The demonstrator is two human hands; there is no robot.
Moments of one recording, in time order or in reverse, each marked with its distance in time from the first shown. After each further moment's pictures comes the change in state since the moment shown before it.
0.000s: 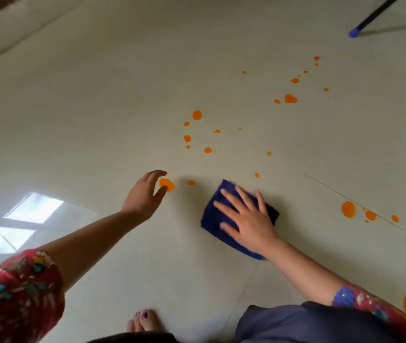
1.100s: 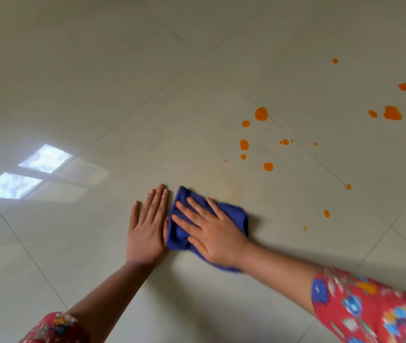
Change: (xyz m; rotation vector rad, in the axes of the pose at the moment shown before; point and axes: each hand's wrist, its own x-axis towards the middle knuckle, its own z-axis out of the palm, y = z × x) left_hand -0.033 -0.097 0.040 0.297 0.110 -0.170; right_hand 0.146 -0.116 0.039 -0.011 -0.037 -0.579
